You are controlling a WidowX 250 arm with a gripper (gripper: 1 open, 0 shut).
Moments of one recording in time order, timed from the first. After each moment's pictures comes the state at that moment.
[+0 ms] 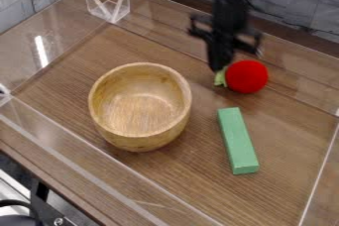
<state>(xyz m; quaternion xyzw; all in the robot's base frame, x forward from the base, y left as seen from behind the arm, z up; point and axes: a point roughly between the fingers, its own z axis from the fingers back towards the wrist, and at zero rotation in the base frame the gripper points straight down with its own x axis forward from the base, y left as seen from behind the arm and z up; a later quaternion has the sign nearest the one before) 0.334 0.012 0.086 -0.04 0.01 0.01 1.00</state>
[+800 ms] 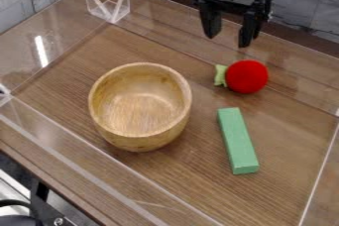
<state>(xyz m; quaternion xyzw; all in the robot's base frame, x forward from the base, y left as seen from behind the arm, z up) 0.351 -0.012 0.104 -0.06 0.00 -0.02 1.00</state>
